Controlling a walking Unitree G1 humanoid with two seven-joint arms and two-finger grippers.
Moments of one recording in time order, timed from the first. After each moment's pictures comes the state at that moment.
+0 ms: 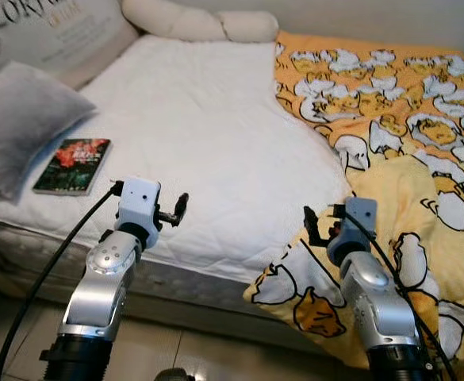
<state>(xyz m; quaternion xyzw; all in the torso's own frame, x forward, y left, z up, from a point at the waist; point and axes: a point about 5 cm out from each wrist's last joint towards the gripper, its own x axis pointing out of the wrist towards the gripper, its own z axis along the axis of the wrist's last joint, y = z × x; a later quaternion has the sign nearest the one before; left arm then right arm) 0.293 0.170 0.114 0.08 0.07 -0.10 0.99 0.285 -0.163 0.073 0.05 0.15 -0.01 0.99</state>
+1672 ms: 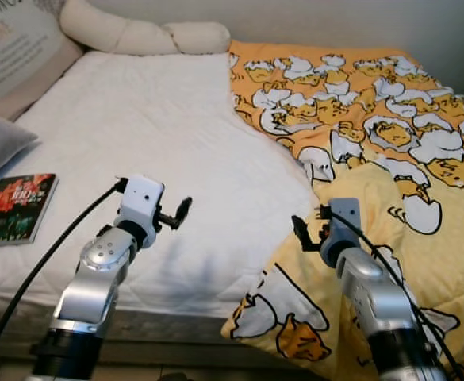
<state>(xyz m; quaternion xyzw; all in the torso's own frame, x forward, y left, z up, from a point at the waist) 0.292 0.172 0.114 0.14 0.09 -0.21 0.96 0.300 -0.159 0.053 0.01 0.23 0.06 0.97</state>
